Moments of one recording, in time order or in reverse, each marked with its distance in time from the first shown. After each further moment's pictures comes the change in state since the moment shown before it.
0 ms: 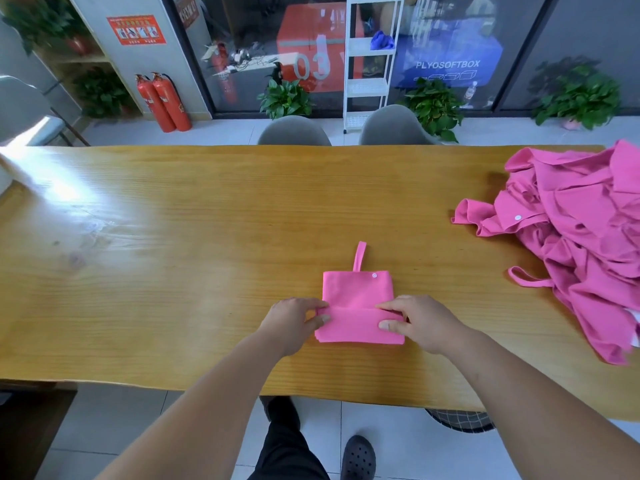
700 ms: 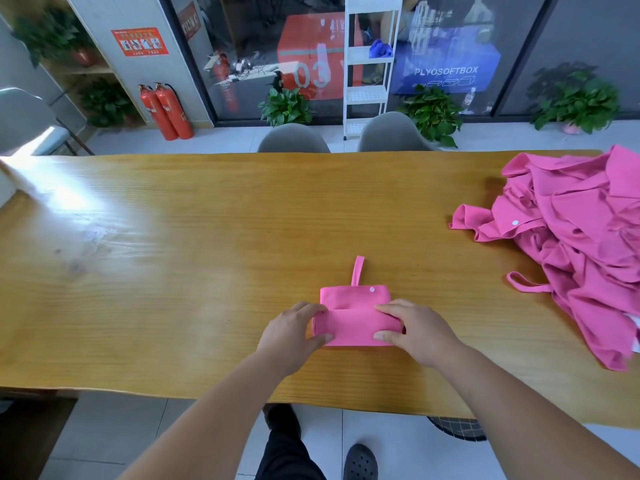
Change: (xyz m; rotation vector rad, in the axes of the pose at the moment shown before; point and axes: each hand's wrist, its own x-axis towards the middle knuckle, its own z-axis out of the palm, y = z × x) left_hand -0.012 0.003 0.015 0.037 0.128 0.058; right_hand -0.011 -0.007 0.010 0.032 0.130 0.009
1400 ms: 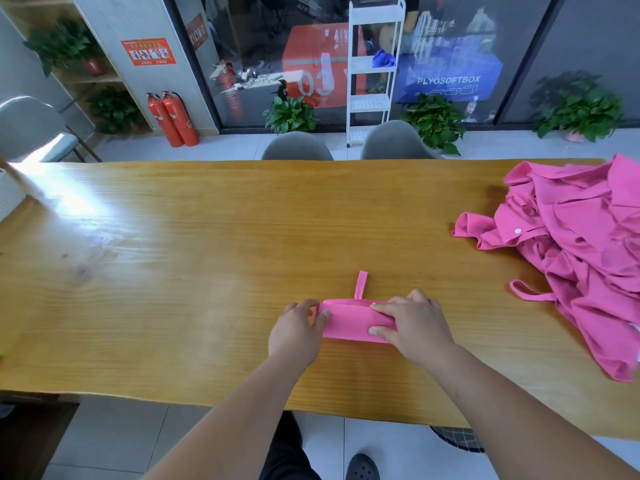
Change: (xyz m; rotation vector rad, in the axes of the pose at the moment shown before) left_hand 0.014 0.020 0.003 -0.125 0.146 -0.333; right_hand 0.011 -0.029 -0.009 -0.337 0.099 0.017
